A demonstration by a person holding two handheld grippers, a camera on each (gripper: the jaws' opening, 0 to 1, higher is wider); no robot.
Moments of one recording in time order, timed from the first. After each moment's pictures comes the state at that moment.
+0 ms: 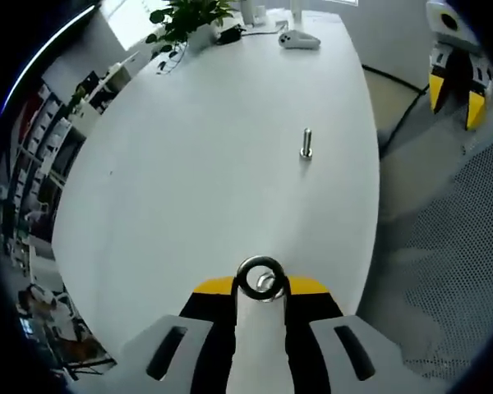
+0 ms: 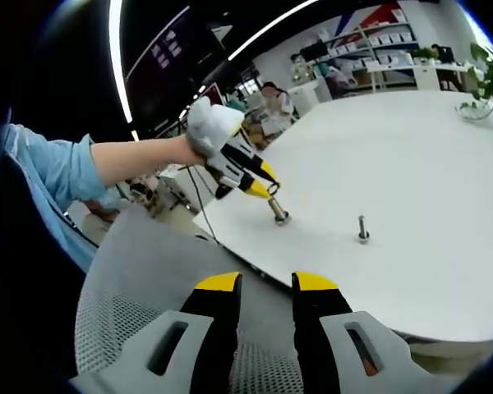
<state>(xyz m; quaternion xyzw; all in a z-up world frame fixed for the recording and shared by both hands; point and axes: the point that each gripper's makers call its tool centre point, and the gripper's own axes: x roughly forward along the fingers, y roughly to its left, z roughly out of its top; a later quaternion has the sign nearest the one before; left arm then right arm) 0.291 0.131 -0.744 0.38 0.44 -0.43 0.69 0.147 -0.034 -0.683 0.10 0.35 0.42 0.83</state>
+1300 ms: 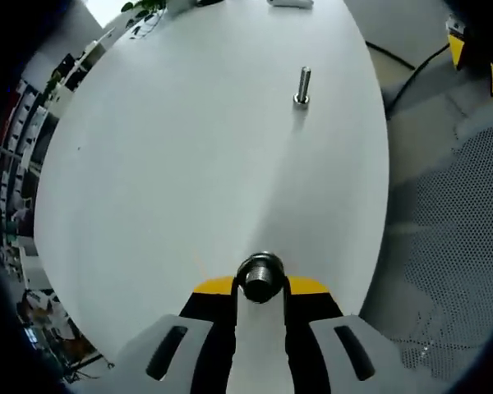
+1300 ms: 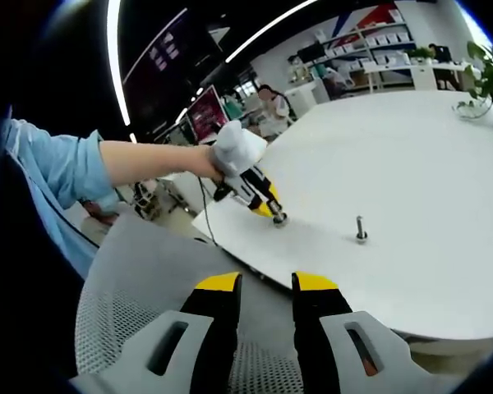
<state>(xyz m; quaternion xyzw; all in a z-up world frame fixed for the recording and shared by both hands) 0.288 0.142 -0.806 0.41 0.51 -0.43 0.62 0.149 -0.035 -0.683 0.11 0.35 0.41 0.84</state>
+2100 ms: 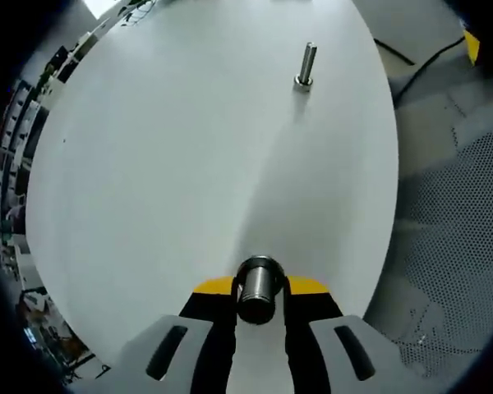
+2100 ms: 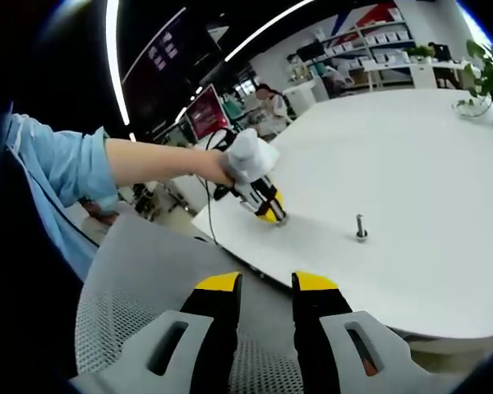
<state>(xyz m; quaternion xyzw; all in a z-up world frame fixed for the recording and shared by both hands) 0.283 0.141 -0.824 0.41 0.53 -0.43 0.61 0.148 -0.036 -0.684 0.11 0.35 0.41 0.83</state>
